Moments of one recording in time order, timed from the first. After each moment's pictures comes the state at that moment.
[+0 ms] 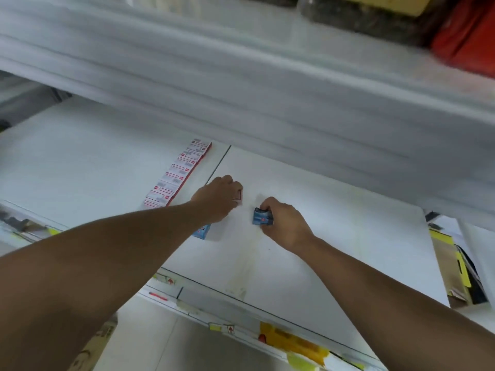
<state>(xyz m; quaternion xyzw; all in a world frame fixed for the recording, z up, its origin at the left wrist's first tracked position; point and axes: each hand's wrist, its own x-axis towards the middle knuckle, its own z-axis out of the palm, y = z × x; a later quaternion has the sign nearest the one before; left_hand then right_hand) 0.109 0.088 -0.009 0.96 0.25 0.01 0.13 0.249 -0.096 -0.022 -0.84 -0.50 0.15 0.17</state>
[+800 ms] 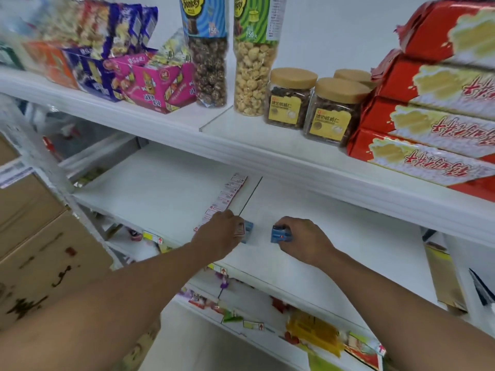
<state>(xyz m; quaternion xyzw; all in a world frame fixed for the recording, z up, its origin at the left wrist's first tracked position) -0.083 0.003 0.124 0.94 0.29 0.04 0.16 0.122 -0.164 0.140 -0.82 -0.52 0.15 0.17</state>
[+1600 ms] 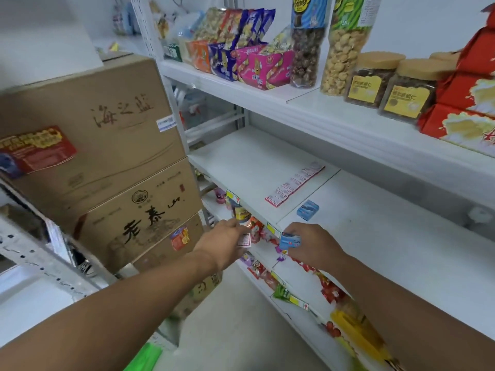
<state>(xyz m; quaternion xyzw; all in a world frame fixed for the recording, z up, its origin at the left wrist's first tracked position) -0.261 -0.146 0.140 0.87 0.47 0.01 0.11 0.002 -0.205 0.128 -0.71 -0.65 0.22 0.13</state>
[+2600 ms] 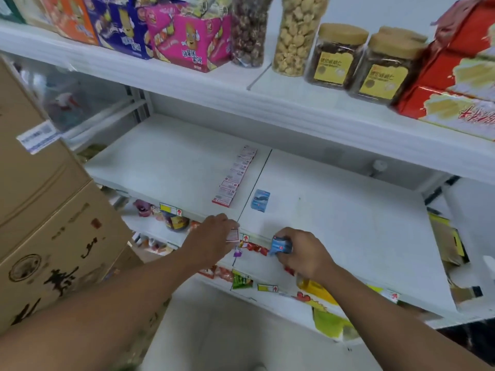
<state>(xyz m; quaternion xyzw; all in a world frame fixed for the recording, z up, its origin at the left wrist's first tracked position) -0.219 -0.001 0.077 0.94 0.26 0.02 0.20 -0.017 -0.194 0.087 -0.85 -0.47 0.21 0.15</state>
